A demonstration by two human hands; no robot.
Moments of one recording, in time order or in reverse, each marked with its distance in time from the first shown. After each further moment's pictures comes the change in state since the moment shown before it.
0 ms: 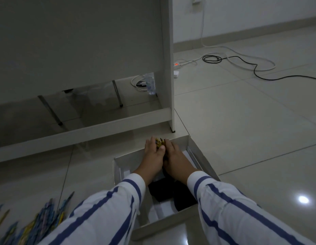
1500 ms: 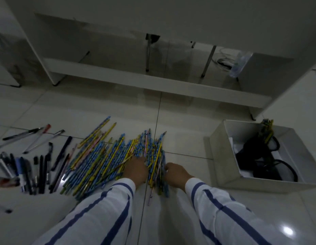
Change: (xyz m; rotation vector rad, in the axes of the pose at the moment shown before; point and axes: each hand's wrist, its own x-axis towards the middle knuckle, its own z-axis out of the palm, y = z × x) left_hand -0.195 -0.296 -0.279 0.460 0.111 -0.428; right_hand -0.114 -0.224 0.294 -0.428 -0.662 0.179
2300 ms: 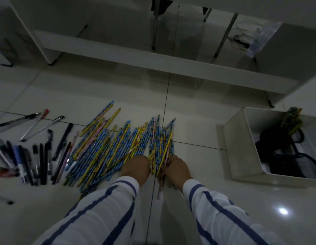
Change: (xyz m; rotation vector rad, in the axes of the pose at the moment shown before) left_hand 0.004 -0.026 0.006 0.255 -0.107 0.012; right_hand 0.035 -0.007 0.050 0.295 0.200 0.095
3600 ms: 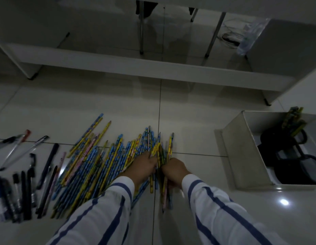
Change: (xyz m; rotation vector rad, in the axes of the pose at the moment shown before) left_hand 0.035 0.031 -0.041 -0.634 -0.117 0.038; right_hand 0.043 -0.027 -0.021 0.170 -0.174 0.226
